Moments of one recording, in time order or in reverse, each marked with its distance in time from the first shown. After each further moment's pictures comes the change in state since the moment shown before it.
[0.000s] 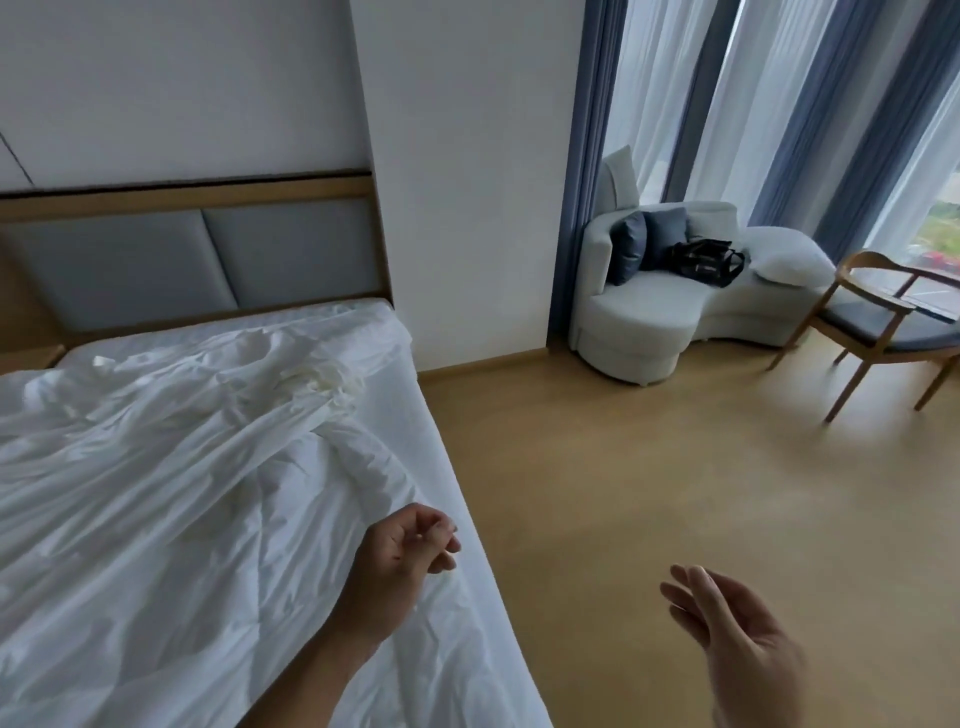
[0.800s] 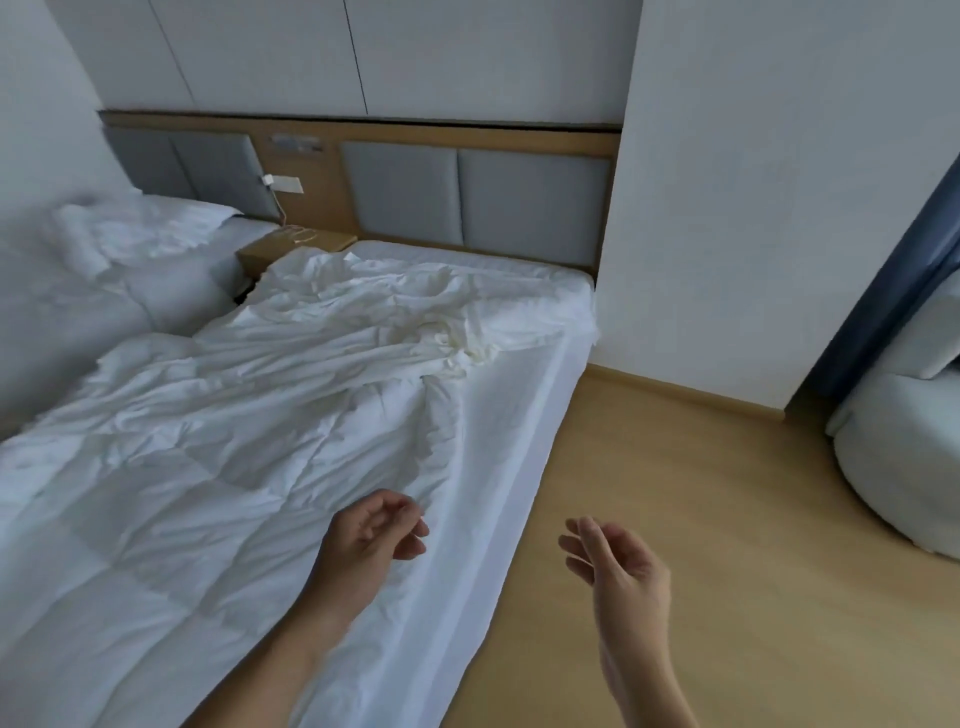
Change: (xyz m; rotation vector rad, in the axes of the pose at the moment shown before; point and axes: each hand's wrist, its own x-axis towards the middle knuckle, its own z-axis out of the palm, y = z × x) left_hand 0.172 0.021 0.229 0.009 0.788 -0.212; right_hand 0.384 0.032 0.129 -0.116 -0.941 0.353
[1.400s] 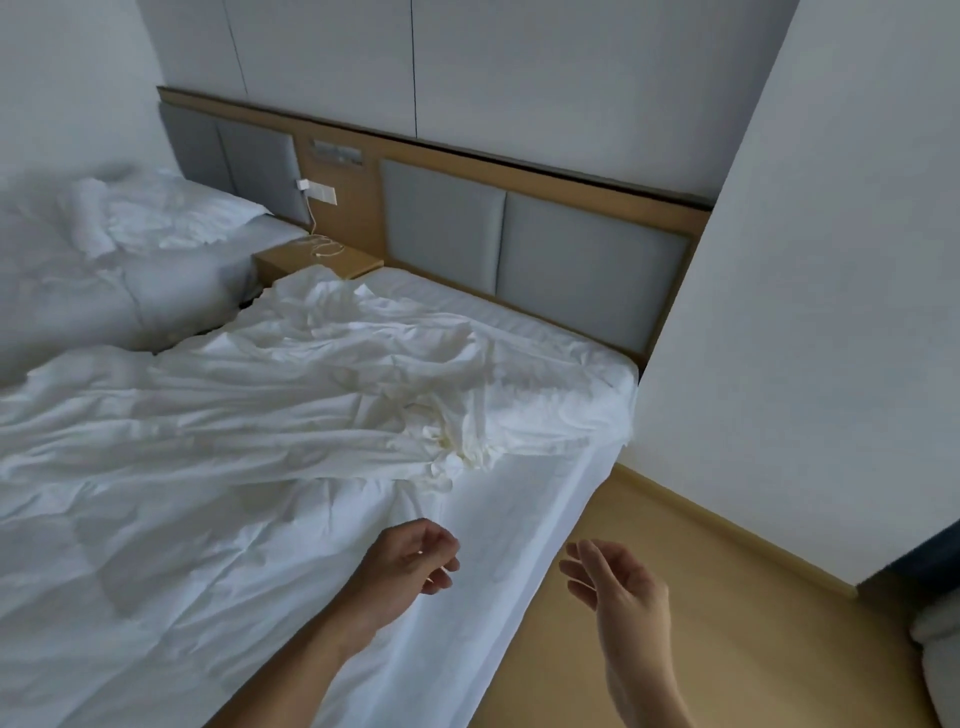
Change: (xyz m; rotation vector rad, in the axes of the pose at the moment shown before) left_hand 0.372 0.025 0.093 0.008 -0.053 -0.182; right_hand 0.393 -0.036 0.112 -0.204 -0.223 0.037
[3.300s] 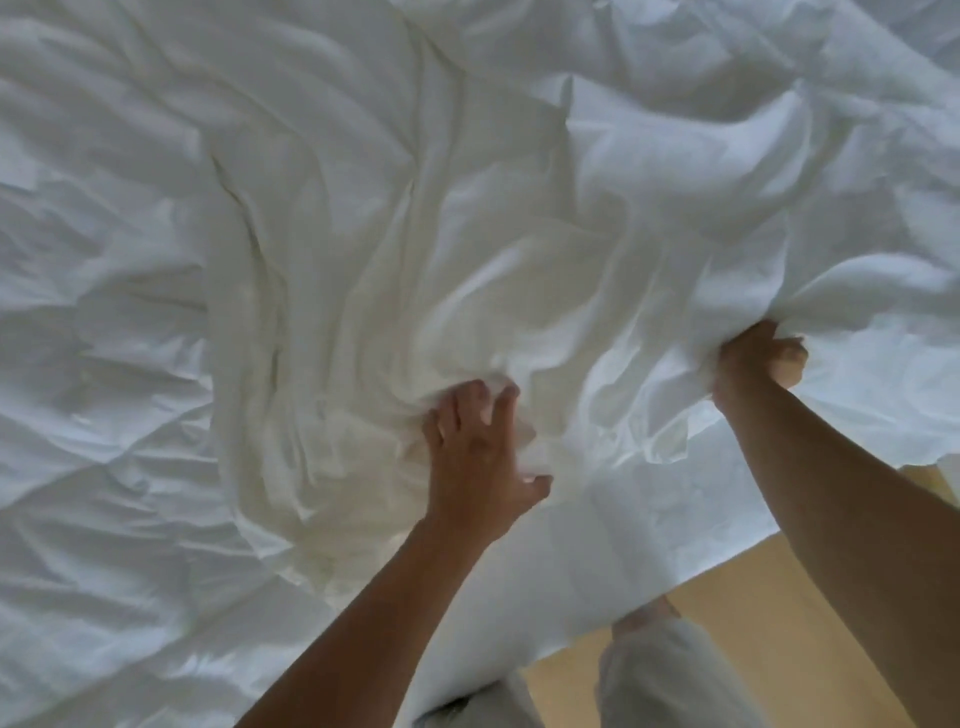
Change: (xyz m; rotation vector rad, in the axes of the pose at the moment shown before) left_hand 0.399 -0.227 -0.032 1.013 0.514 -0.290; right_hand 0.615 0.307 0.272 -0.883 0.240 0.344
